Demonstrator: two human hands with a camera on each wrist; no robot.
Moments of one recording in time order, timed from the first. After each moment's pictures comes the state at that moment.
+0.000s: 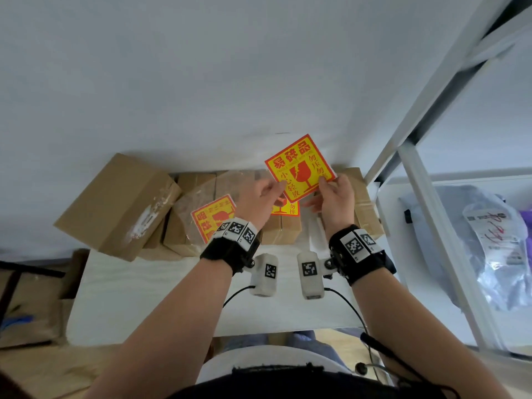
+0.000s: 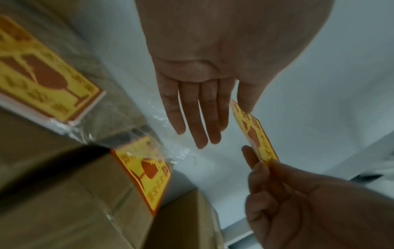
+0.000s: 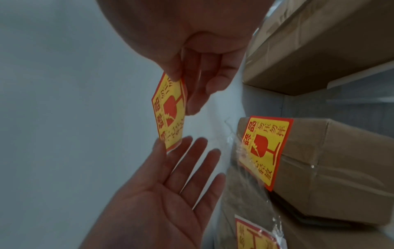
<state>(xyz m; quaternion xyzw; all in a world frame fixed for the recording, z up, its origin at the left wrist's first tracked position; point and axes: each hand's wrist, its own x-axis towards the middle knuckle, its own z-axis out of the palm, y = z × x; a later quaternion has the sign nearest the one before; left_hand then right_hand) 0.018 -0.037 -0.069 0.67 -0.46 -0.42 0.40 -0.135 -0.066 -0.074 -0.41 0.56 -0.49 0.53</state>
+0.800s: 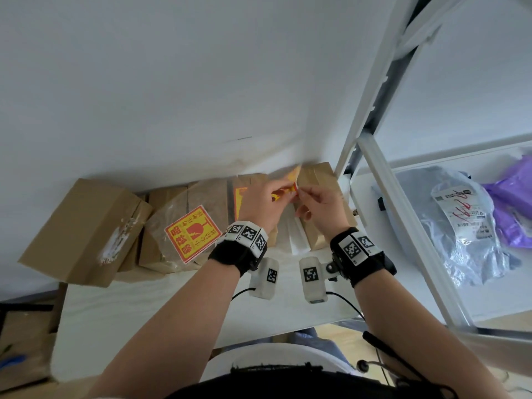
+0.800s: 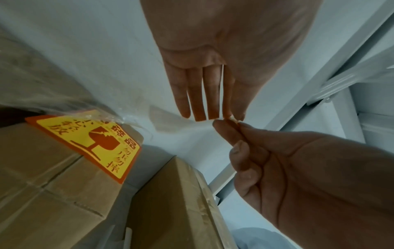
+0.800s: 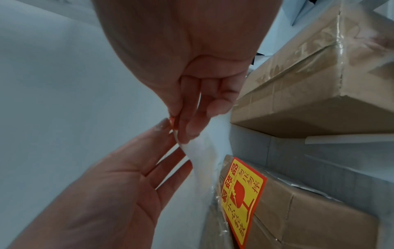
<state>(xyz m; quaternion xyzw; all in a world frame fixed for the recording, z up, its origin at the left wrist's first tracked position) -0.047 -0.059 -0.071 0.64 -0.62 -0.29 0.35 -0.193 -0.069 -0.093 -0.51 0.53 -0.41 0.53</state>
